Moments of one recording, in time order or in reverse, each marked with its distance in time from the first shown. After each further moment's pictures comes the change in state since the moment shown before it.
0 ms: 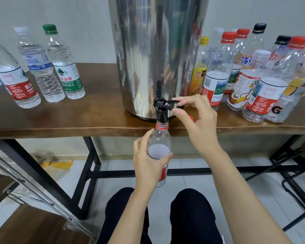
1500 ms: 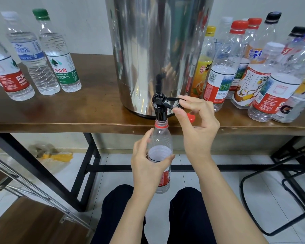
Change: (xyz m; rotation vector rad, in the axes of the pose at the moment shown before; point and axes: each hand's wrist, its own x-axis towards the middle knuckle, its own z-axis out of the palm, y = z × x) left_hand -0.007 0.002 0.006 -0.043 0.014 -0.059; right_hand -0.014 0.014 0.025 0.157 0.291 -0.062
